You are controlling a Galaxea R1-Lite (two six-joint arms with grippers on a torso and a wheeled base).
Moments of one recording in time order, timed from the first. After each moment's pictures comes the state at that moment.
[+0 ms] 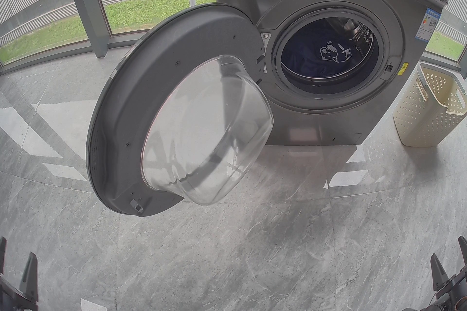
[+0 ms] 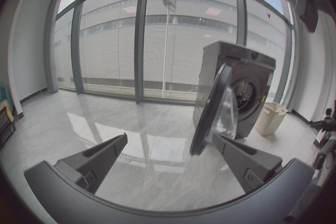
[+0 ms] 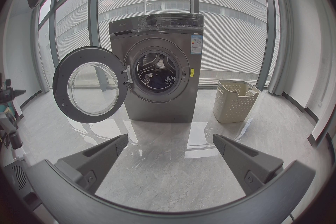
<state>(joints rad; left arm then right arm) -0.01 0.02 -0.12 -0.02 0.04 -0.08 -0.01 0.01 -0.02 0.01 0.00 -0.01</state>
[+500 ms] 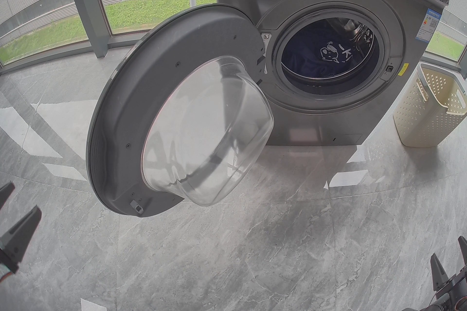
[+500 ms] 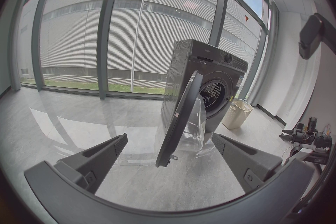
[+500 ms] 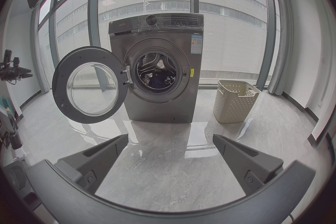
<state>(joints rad) -0.03 0.49 -0.40 -0.12 -0.28 -0.08 -0.01 0.01 -0.02 0.01 0.00 -0.01</state>
